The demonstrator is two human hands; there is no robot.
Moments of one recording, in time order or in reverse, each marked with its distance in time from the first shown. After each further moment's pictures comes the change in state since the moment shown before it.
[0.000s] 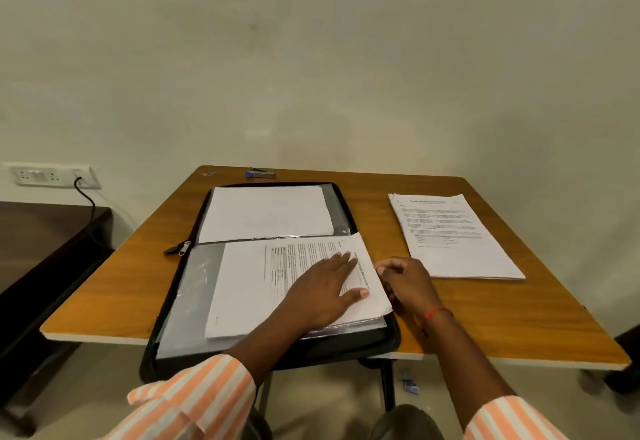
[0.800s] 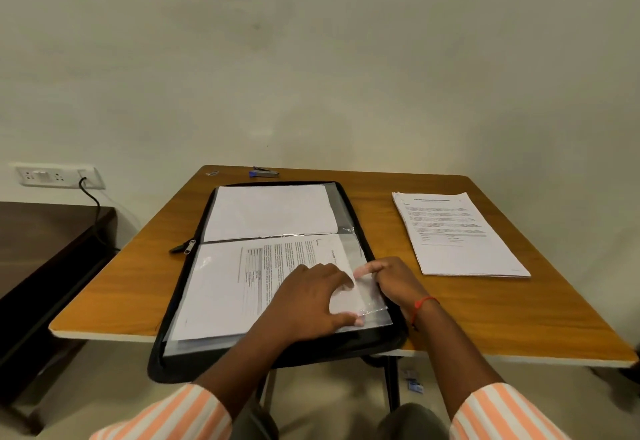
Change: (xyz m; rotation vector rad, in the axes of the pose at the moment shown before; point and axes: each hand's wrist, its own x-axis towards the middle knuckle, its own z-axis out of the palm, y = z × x) left_hand -0.040 -0.008 -0.021 0.099 0.153 0.116; right_hand -0.004 -0.023 0.020 -0.068 -0.180 0.051
